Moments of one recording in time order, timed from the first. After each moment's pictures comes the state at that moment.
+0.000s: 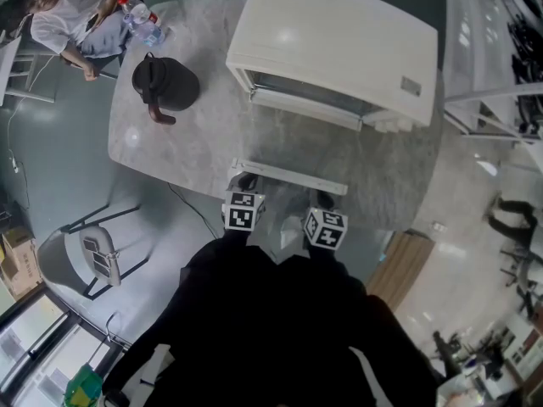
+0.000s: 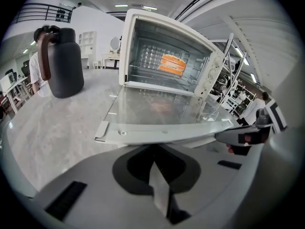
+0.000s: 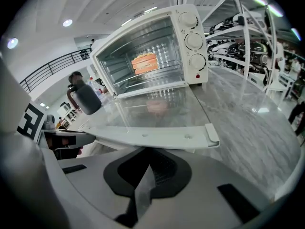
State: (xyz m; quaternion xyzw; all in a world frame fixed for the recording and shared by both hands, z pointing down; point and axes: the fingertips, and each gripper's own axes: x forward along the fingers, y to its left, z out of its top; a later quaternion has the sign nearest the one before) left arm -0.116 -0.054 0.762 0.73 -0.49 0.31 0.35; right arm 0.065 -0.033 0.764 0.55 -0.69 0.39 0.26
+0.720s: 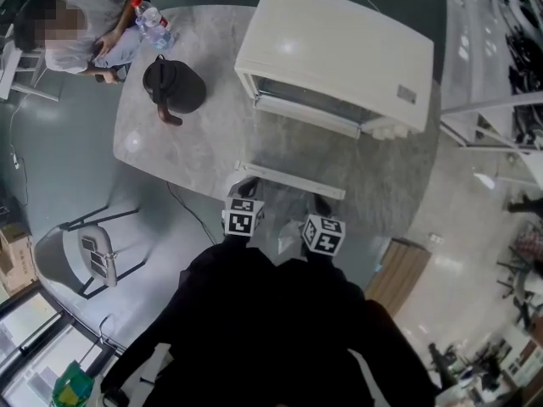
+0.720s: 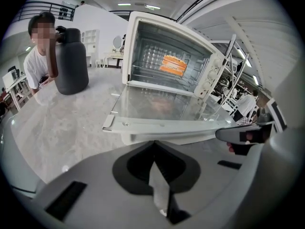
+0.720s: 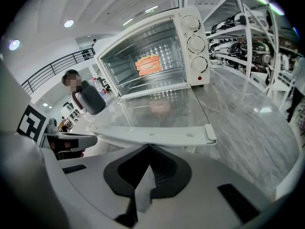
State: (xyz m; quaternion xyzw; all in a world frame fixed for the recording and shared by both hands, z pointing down) left arm -0.119 -0.040 0.758 0.72 -0.50 0.30 0.36; right arm 0.060 -0.025 0.757 0.53 -0.70 0.39 0.26
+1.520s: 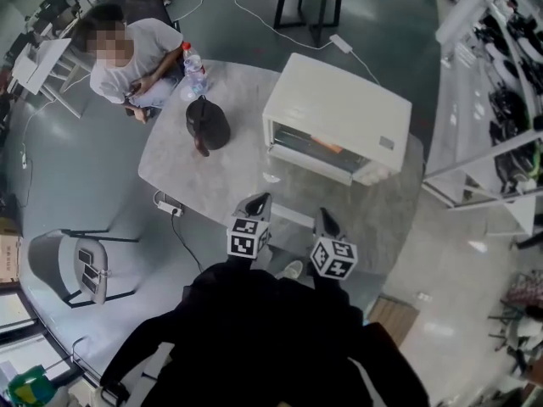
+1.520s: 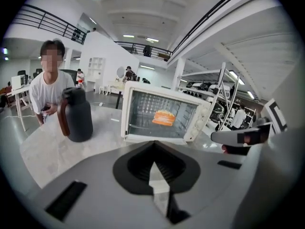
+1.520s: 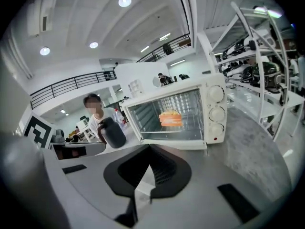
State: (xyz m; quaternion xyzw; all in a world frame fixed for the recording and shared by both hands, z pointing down) left arm -0.116 -0.079 0.591 0.77 -0.56 0.17 0.27; right arm 0.047 -0.076 0.586 0.52 -0.79 0.30 0.14
